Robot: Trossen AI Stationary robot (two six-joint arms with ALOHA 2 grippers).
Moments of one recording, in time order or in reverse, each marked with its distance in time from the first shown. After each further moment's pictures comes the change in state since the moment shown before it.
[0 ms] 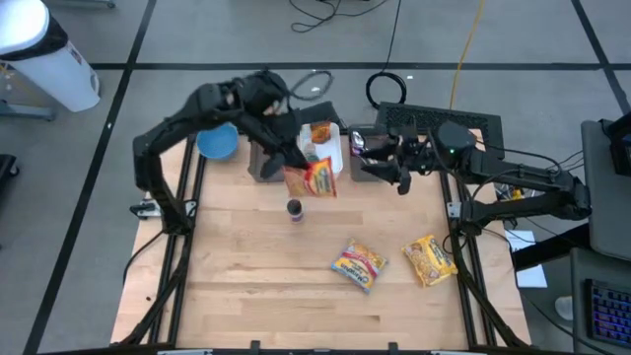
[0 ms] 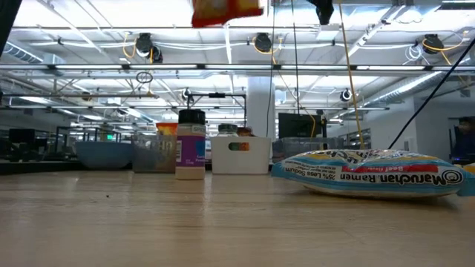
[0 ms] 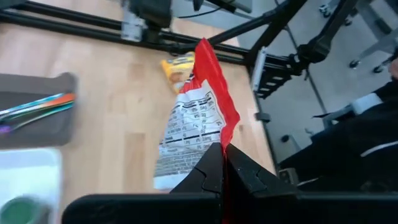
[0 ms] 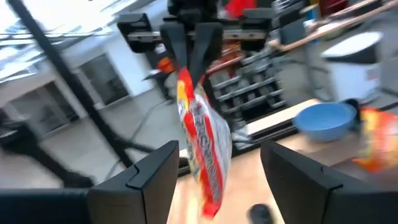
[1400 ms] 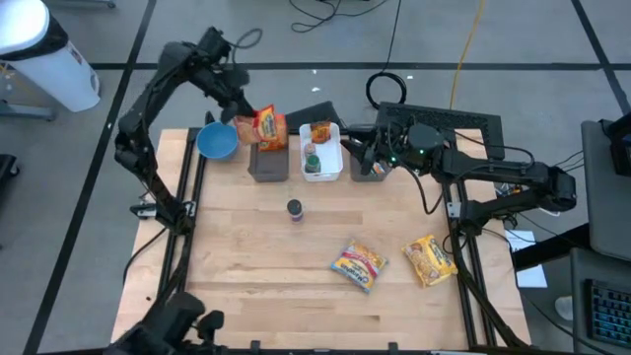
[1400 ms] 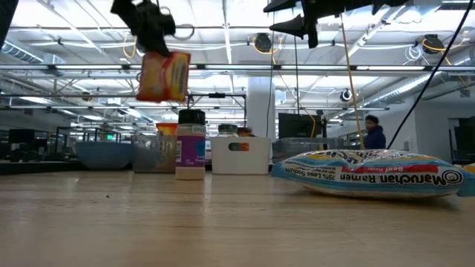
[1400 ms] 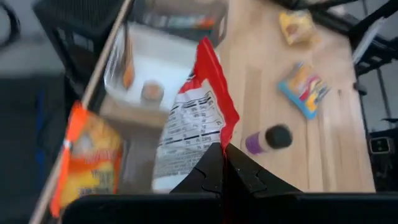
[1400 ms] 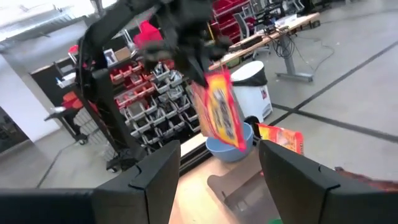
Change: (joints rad) left arm 0.725 -0.040 -0.262 -0.279 0.151 0.606; right arm 0.000 0.200 -0.002 0.170 0.412 -0.009
